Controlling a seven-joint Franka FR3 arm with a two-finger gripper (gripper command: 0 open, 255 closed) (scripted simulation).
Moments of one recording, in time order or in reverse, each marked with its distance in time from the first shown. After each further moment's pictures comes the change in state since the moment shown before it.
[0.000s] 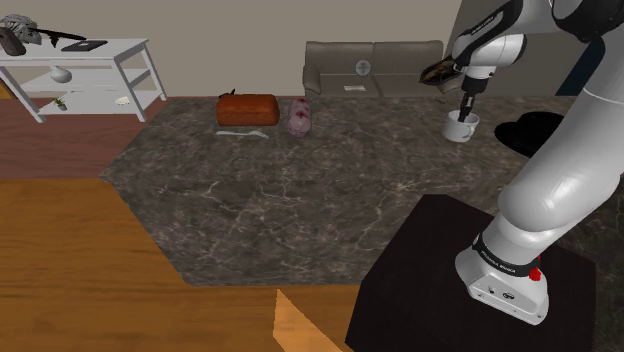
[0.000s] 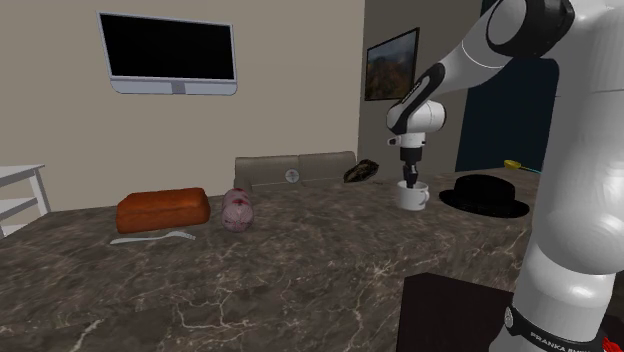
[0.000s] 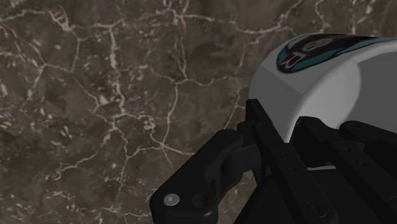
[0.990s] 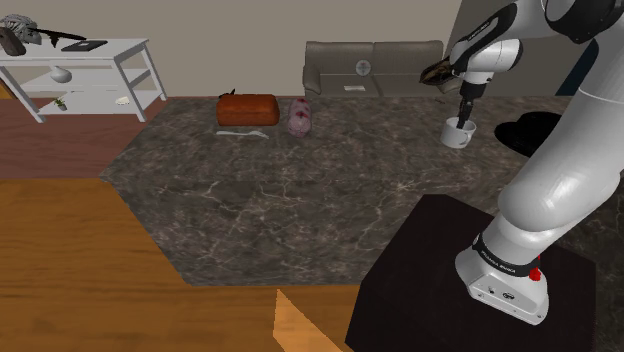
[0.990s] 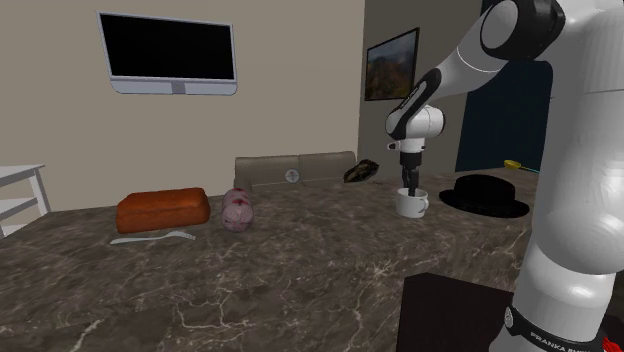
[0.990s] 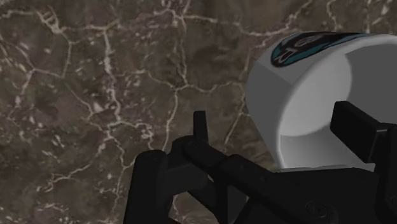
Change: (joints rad) arm -0.004 0.029 0.002 -0.019 0.021 0.043 -0.015
